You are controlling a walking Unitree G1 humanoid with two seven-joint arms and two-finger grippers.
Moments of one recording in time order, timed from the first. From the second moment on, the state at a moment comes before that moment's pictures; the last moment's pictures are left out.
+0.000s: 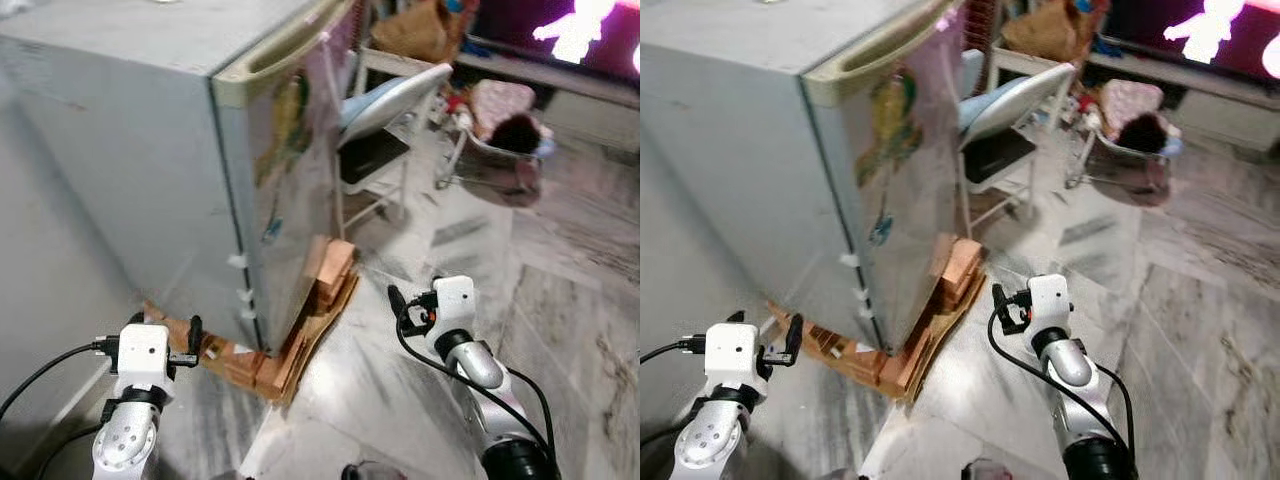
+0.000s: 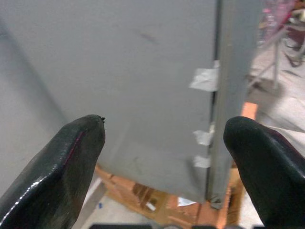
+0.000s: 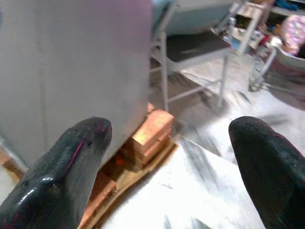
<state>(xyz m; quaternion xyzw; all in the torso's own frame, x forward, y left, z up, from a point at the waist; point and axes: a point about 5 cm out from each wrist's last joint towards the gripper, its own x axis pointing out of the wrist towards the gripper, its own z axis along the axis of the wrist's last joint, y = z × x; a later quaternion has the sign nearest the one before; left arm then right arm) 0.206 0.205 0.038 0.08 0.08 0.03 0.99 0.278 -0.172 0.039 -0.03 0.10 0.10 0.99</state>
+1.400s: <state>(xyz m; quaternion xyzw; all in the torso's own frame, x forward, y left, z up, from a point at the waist) 0.270 0.222 0.052 0.10 0.05 0.03 0.99 0.278 -0.166 0.039 -0.03 0.10 0.13 0.99</state>
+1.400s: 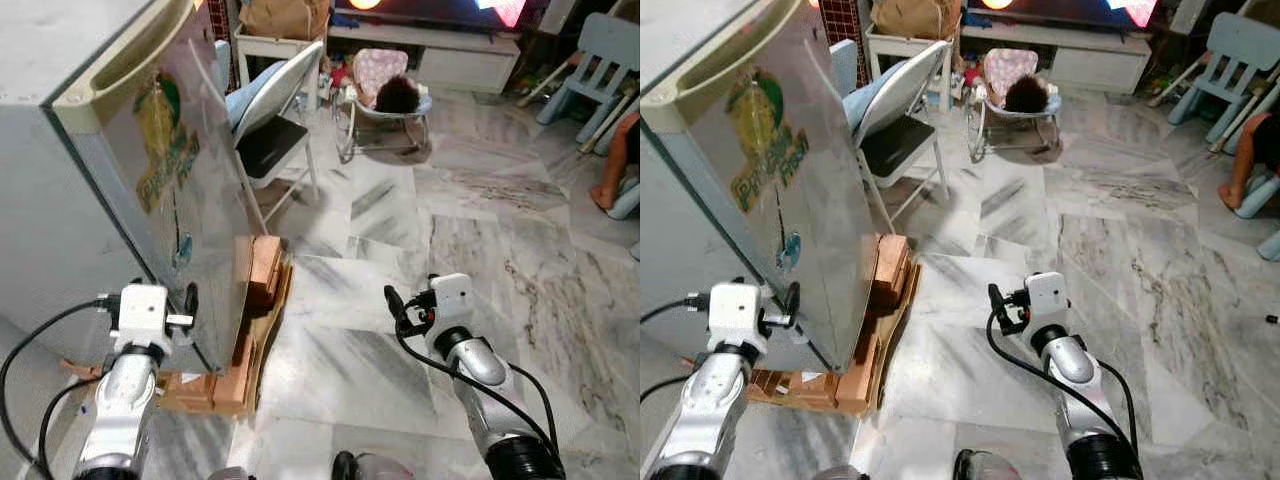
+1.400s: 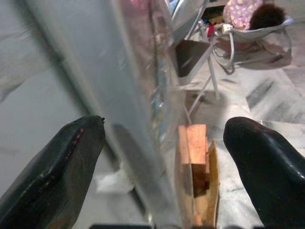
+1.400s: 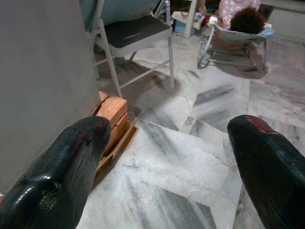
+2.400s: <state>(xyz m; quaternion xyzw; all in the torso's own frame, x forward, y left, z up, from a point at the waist) 0.318 0.116 0.078 0.10 0.02 -0.17 0.98 0.260 -0.200 0.004 -0.11 0.23 0.08 0.96</state>
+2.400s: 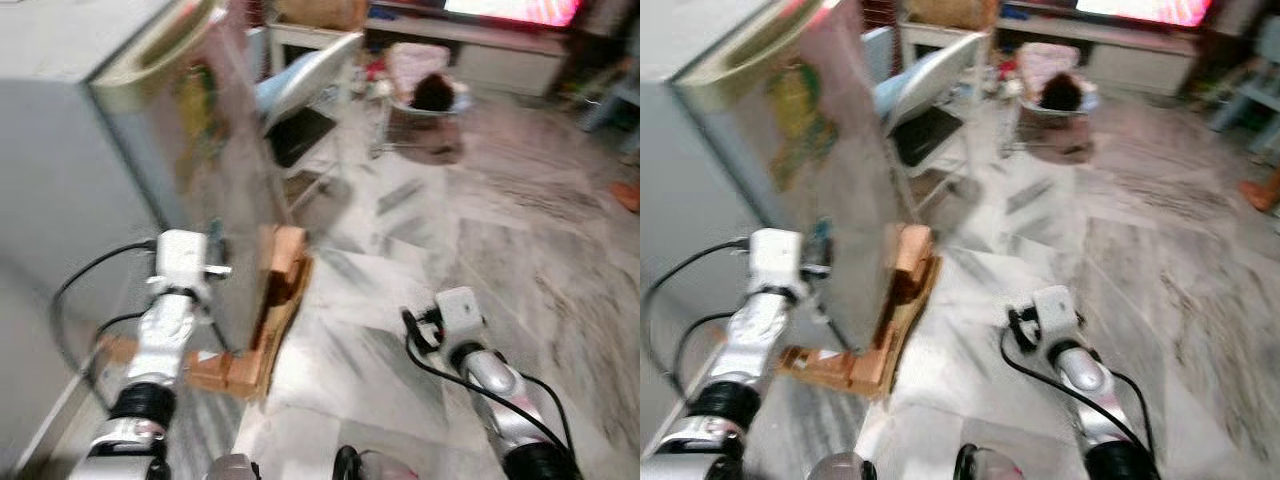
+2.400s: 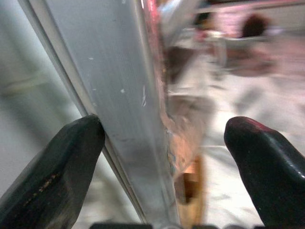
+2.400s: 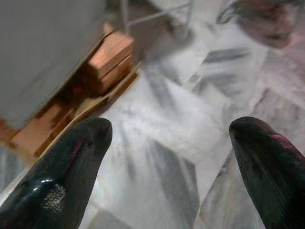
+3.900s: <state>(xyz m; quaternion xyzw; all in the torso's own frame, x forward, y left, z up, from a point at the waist) 0.215 0.215 0.057 0.06 0.07 0.02 1.00 0.292 -0.165 0.041 -0.10 0.10 0.14 0.98</state>
